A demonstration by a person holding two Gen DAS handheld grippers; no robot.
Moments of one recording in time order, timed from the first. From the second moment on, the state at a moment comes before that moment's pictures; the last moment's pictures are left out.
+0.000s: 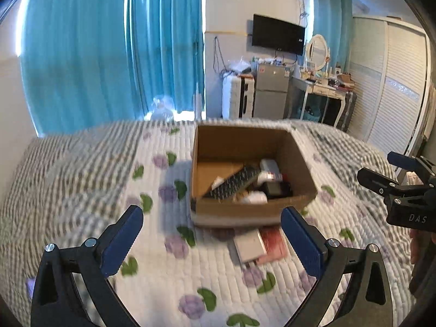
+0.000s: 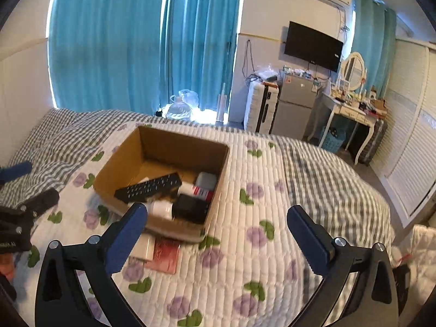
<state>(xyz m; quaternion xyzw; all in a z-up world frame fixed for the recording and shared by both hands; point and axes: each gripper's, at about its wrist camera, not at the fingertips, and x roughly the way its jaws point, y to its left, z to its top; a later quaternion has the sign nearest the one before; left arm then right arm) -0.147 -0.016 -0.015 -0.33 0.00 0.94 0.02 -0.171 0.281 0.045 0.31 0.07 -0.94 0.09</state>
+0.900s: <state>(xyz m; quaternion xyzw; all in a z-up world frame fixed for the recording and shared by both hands) -0.221 0.042 -0.192 -0.50 -0.02 0.87 0.03 -0.220 0.310 -0.113 0.42 0.02 -0.91 0.04</state>
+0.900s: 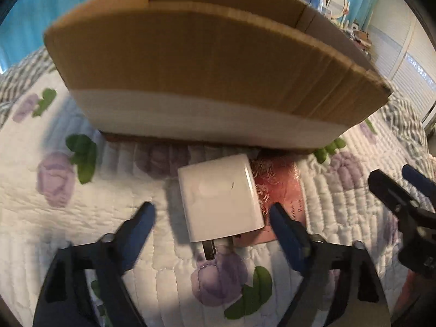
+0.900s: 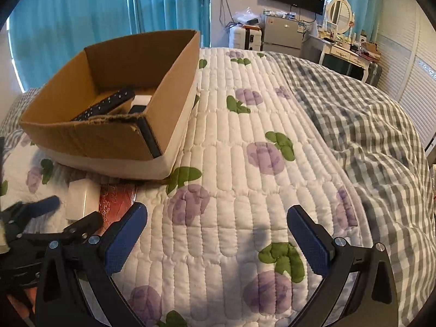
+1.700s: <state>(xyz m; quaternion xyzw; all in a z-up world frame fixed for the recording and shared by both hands) -0.157 -0.007 -0.138 -0.41 0.00 0.91 -0.02 -0.200 0.267 -0.116 0.41 0.05 -0.90 0.09</state>
